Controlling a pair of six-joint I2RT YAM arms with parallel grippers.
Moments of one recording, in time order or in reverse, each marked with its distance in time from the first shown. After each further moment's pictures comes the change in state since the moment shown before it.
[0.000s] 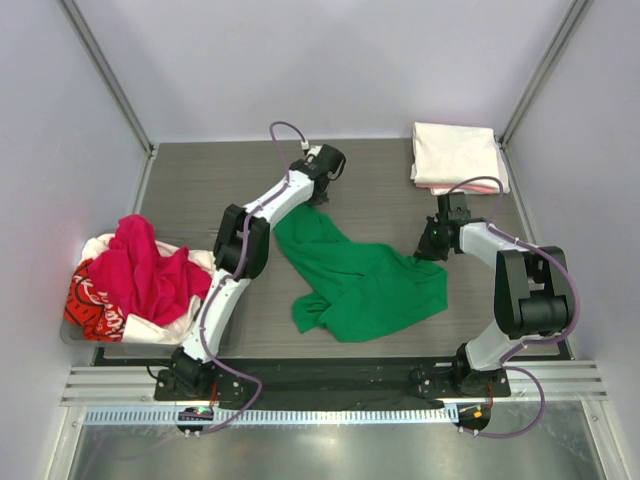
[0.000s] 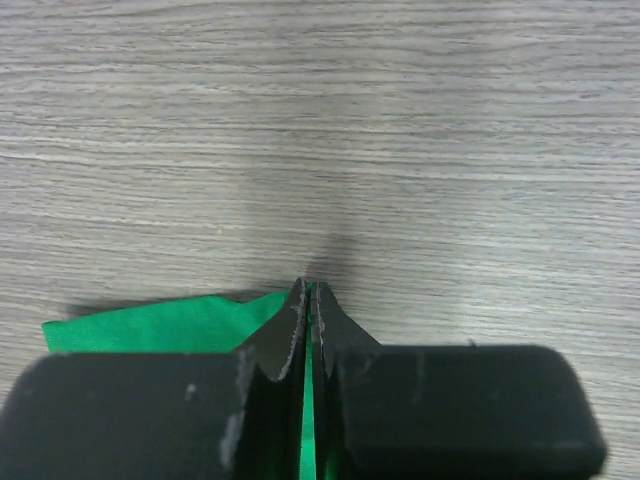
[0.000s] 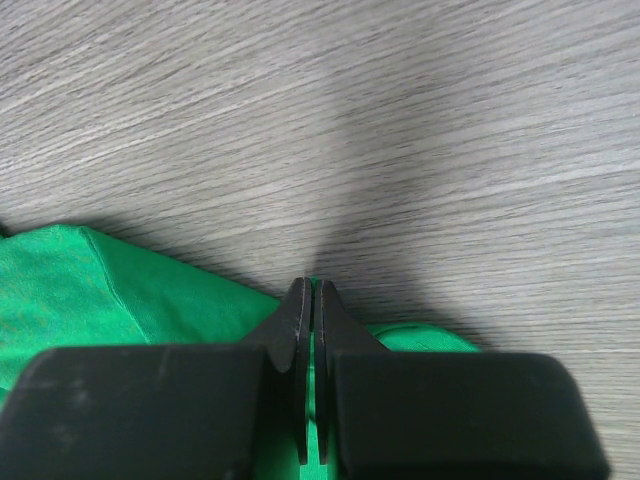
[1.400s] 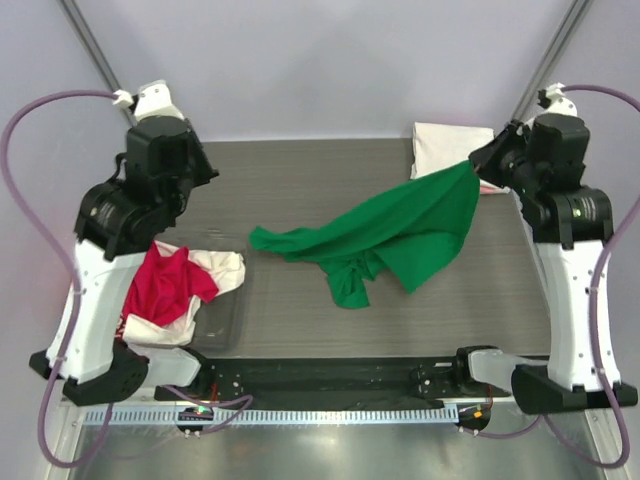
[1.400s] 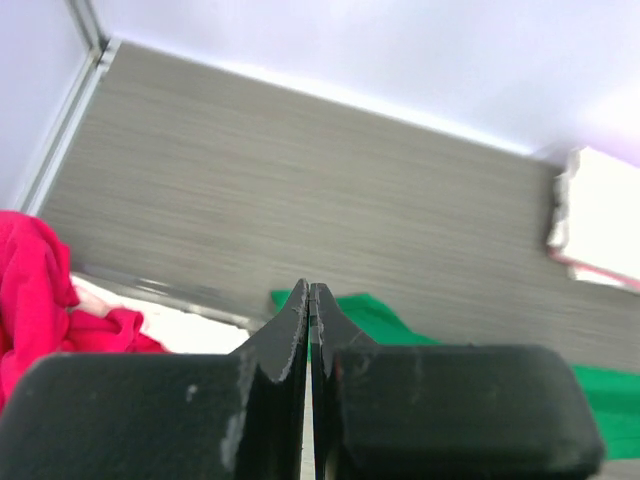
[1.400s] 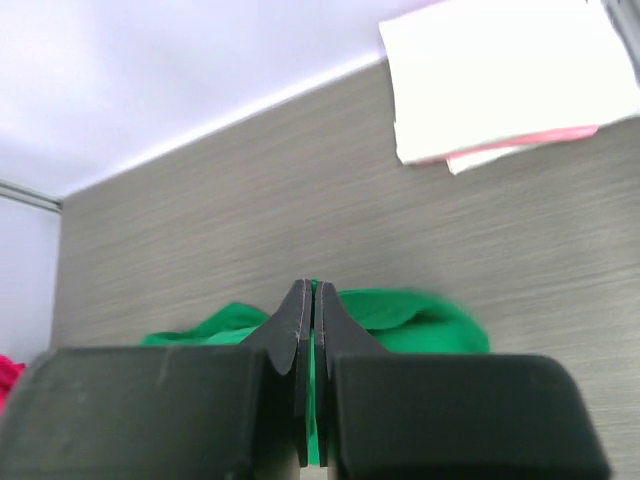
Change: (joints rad) left arm 0.012 -1.218 -0.249 -0.307 -0.165 0.002; right arm -0.002 -0.388 0.878 -0.585 0.160 0.004
